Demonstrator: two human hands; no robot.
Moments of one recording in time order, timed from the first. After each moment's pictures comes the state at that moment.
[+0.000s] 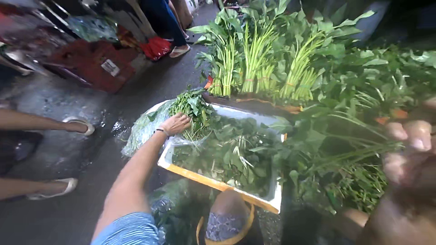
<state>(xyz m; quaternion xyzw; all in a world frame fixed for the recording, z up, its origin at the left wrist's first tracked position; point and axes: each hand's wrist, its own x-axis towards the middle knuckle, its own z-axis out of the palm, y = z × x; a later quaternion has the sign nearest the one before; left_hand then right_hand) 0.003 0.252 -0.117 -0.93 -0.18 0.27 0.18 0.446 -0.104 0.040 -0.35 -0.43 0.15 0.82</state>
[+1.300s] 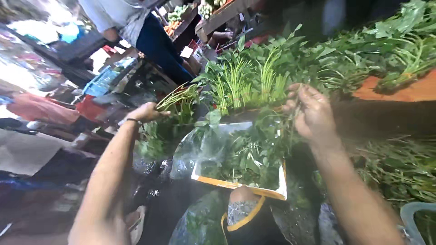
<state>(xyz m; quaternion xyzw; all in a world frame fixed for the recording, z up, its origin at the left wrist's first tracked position) 0.090 0.158 0.225 -0.77 -0.63 0.09 -0.02 0.448 -0.092 0.037 -0.27 -0.24 0.38 0.85</state>
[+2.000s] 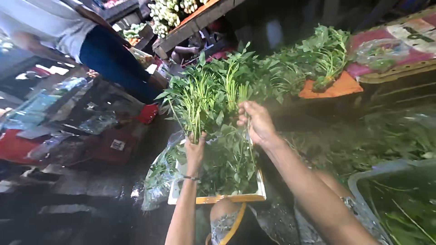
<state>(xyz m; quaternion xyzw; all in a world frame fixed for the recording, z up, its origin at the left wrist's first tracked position) 0.231 0.024 0.014 -0.73 -0.37 -0.46 -0.35 0.423 -0.083 0.042 -0.31 -0.13 0.46 0.82</state>
